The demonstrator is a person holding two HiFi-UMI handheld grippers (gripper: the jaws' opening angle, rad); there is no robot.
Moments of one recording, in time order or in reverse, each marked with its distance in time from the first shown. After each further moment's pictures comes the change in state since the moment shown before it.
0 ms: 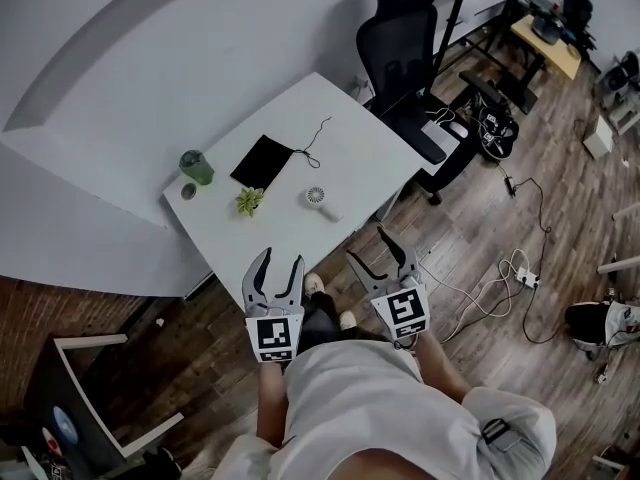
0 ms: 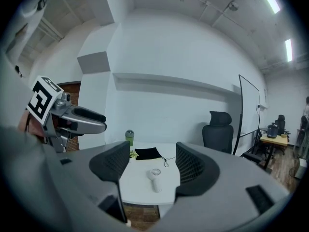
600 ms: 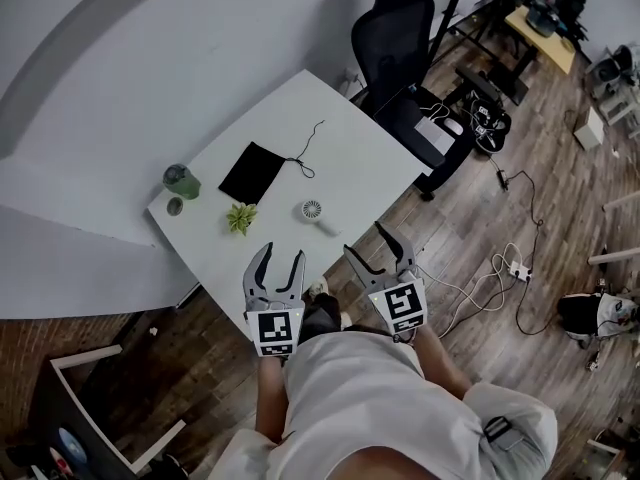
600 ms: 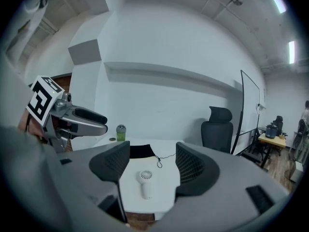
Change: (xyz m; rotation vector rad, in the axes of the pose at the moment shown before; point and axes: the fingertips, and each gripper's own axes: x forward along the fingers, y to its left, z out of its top) left arm 0.086 0.032 -0.019 -0.040 0.035 -0.073; right arm 0.077 -0.036 -0.009 -0.007 0.071 -0.033
